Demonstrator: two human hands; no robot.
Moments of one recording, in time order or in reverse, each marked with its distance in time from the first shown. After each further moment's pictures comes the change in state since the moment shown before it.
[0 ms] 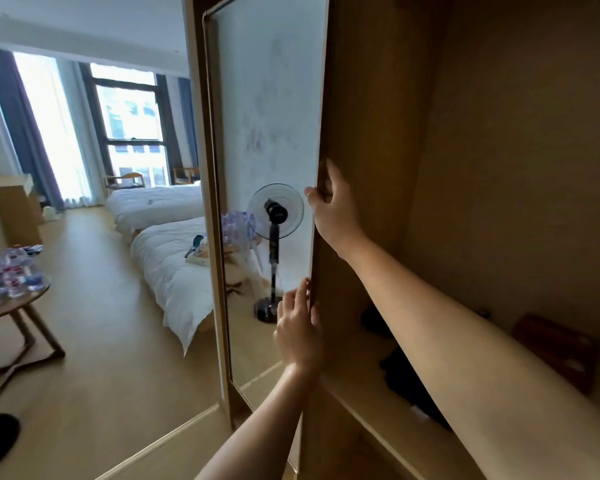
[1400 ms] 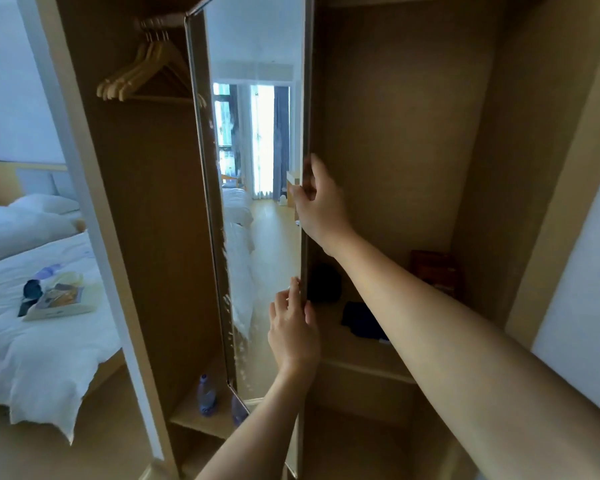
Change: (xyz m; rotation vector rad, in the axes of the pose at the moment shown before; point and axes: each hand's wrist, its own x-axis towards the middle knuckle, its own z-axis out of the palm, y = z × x) left_hand 0.049 -0.083 -0.111 -0.173 -0.494 0.240; right_hand -0.027 -0.067 0.127 -0.463 0.416 0.162
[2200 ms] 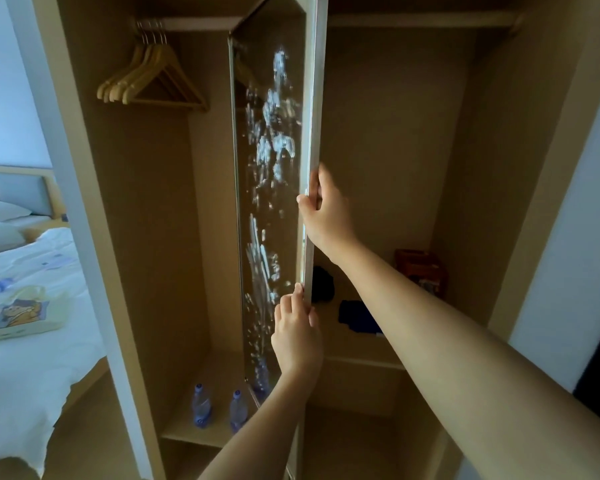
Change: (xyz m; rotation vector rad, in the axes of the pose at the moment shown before) left_hand 0.011 -0.038 -0.061 -0.030 -0.126 0.069; right_hand -0.019 -0.039 0.045 -0.200 0.092 0.074
